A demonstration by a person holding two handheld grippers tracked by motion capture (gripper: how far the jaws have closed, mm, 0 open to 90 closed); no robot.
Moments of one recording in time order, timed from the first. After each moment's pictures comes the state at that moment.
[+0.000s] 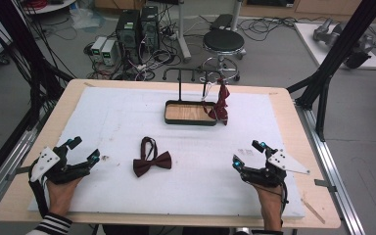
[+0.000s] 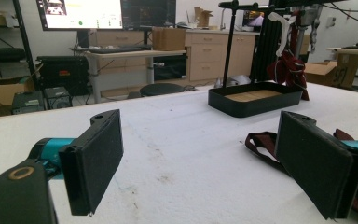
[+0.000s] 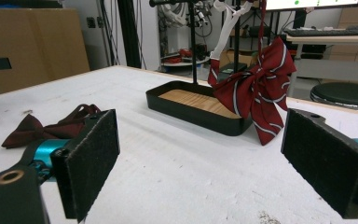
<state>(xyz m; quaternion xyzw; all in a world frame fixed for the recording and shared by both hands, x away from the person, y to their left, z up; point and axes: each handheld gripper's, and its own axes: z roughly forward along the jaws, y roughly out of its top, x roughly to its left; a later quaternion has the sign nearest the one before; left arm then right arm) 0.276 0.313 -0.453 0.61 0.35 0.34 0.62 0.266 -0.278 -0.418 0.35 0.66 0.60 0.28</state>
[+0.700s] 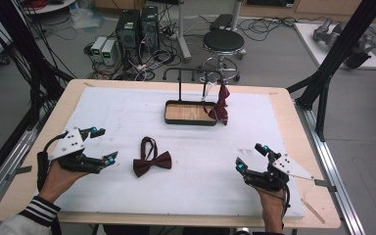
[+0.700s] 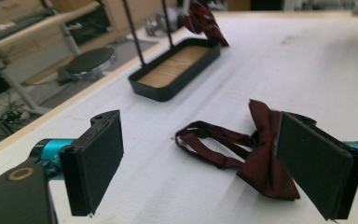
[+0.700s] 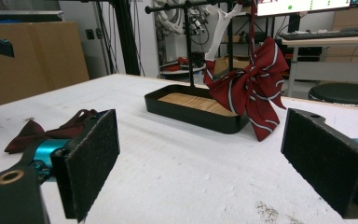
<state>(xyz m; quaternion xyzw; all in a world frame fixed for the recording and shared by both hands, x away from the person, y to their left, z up) 0.293 0.257 -0.374 0.79 0.20 0.25 0.52 0.259 -0.286 -0.427 0.36 0.64 0.62 0.28</state>
